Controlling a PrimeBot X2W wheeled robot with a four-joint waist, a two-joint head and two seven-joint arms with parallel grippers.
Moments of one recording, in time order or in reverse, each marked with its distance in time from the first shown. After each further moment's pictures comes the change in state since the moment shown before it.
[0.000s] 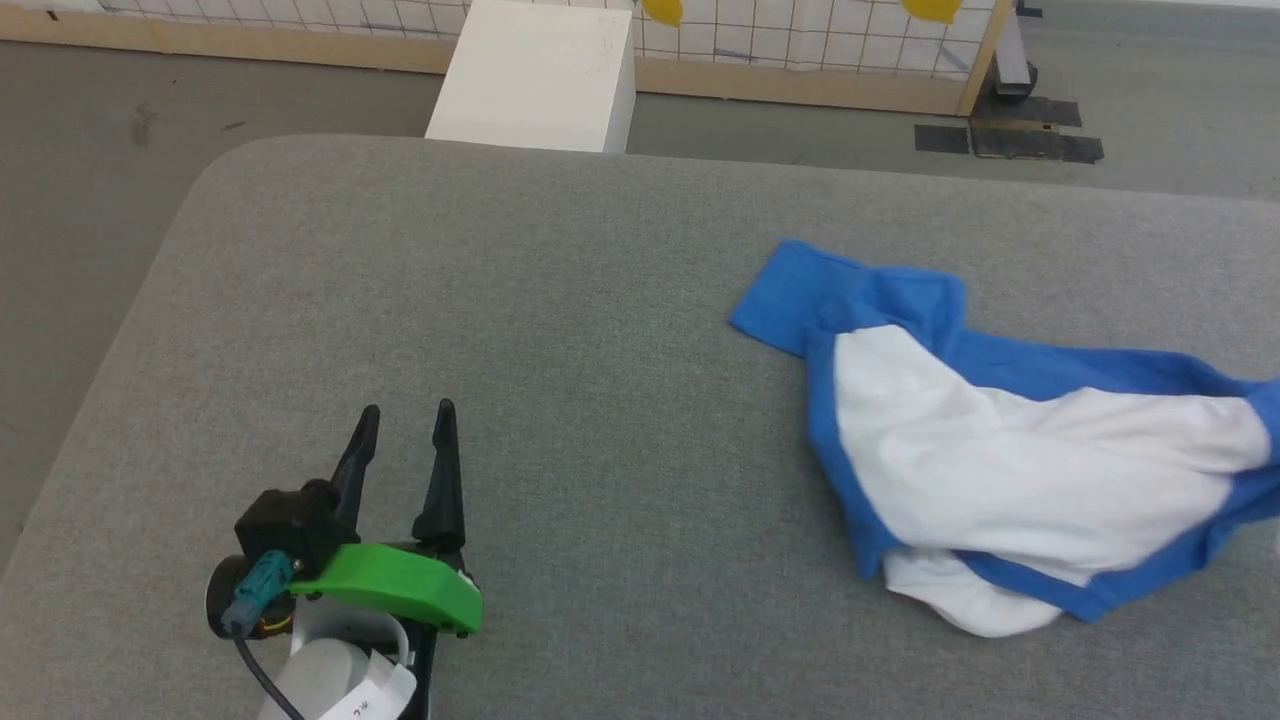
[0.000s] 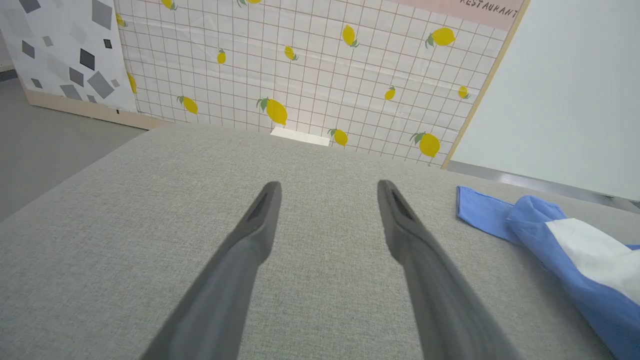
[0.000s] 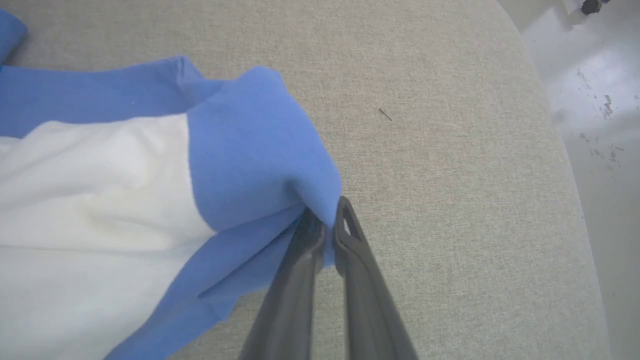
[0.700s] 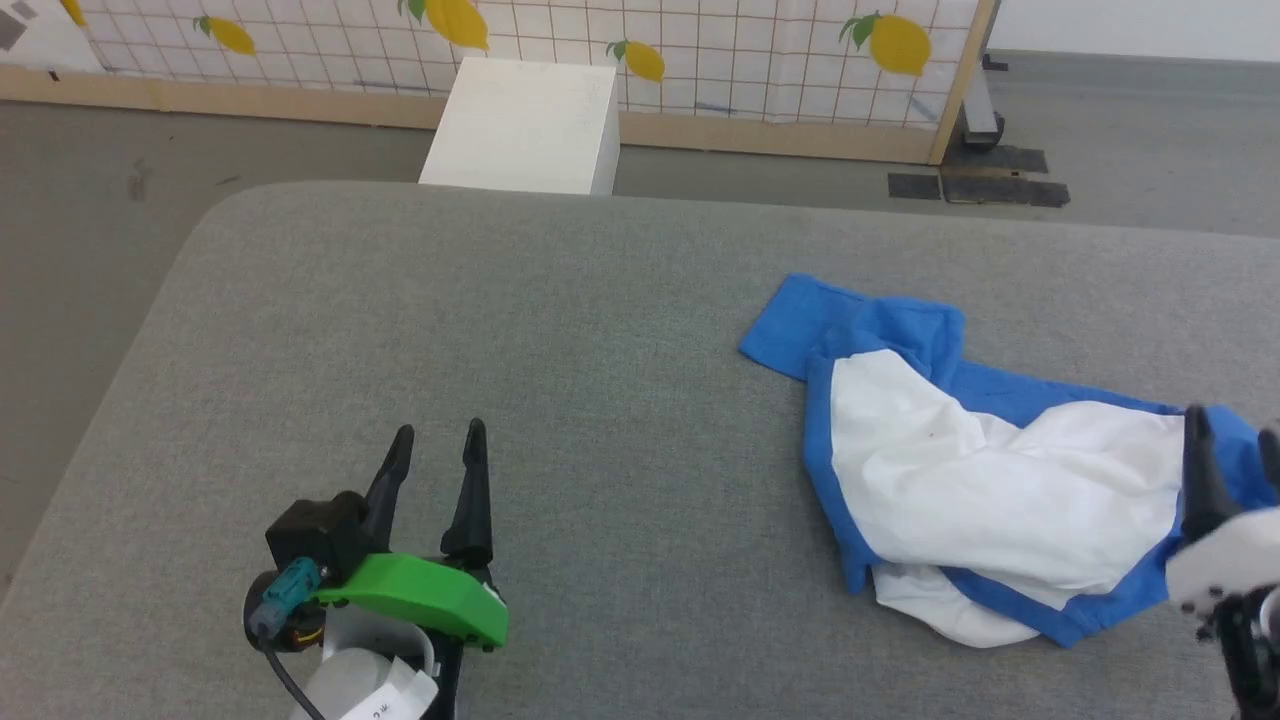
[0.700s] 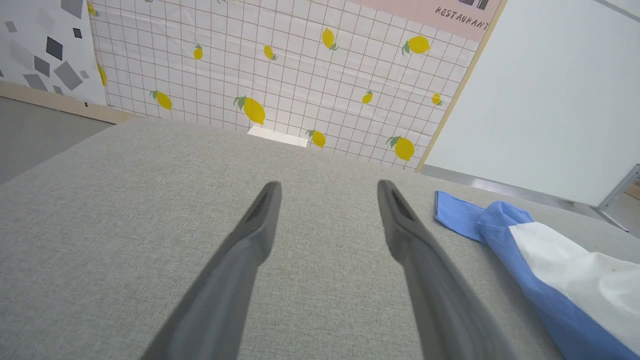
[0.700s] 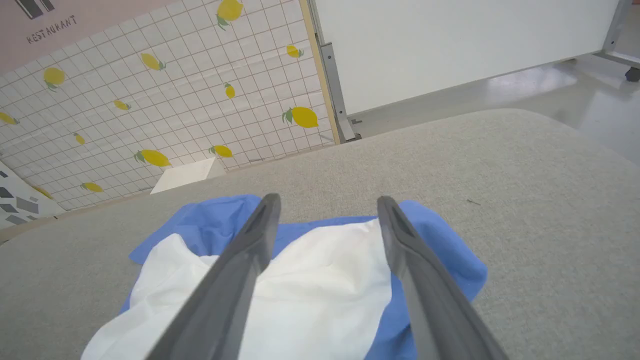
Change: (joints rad) left arm -0.002 -0.041 -0.008 0.060 -0.016 -0.034 0.000; right arm 0.192 0.269 -0.033 -0.295 0.216 -0.001 -0.451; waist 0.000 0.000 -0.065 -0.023
